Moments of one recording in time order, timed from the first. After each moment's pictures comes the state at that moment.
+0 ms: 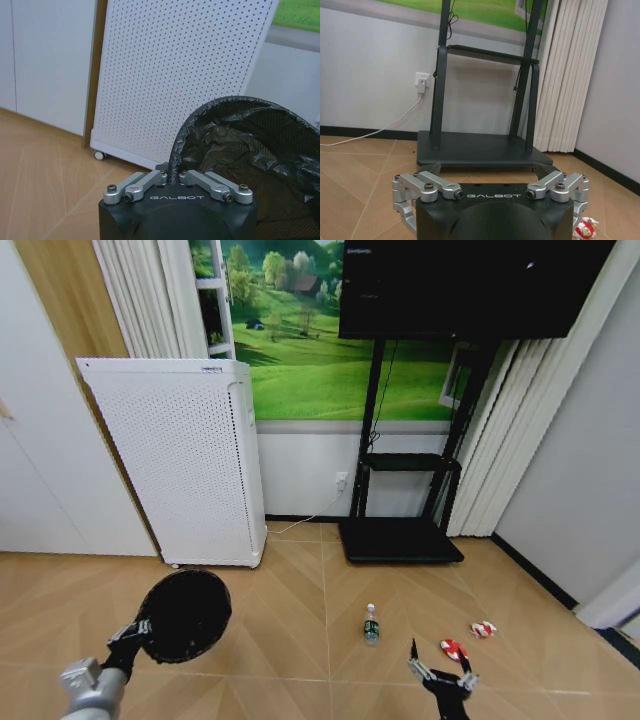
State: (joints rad) left arm 1.71 -1.16 -0.85 -2.07 -0.80 0.18 -0.16; right arm -1.85 1.56 0.59 2.03 -0.05 0.14 0.26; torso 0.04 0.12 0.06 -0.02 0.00
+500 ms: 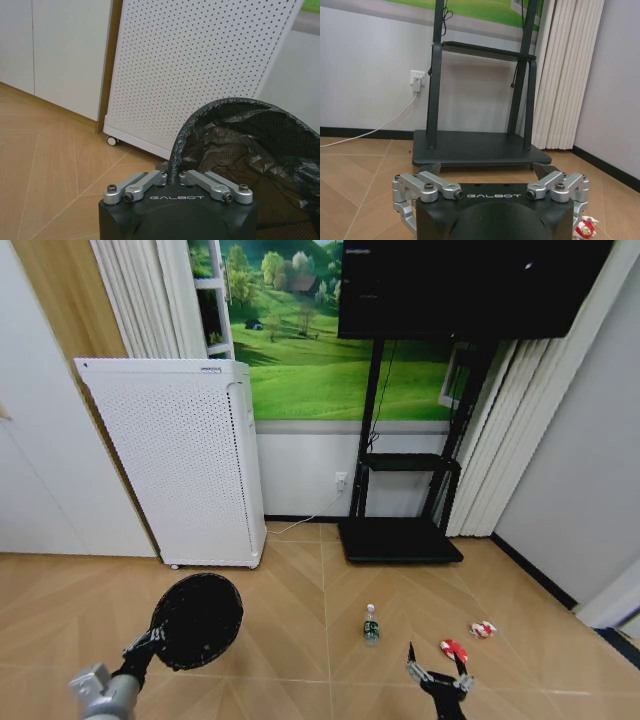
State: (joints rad) left arm 1.72 -1.18 -0.84 -2.06 -0.79 0.20 -0.22; right arm -1.84 1.53 0.61 2.01 0.00 0.14 0.26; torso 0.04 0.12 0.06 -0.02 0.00
